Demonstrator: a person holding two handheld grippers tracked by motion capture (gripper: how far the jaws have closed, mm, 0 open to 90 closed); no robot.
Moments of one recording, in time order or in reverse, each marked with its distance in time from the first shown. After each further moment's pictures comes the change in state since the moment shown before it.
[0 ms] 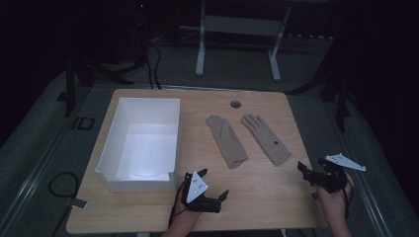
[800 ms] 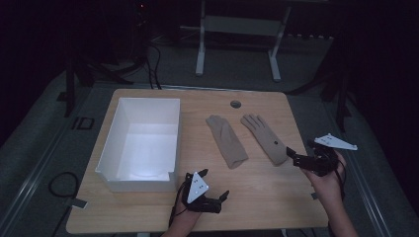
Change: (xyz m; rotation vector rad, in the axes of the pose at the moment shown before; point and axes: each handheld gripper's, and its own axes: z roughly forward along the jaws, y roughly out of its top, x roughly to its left) left arm -0.001 0.000 0.001 0.002 -0.002 0.007; right arm 0.041 0.063 0.001 -0.025 0.106 -0.117
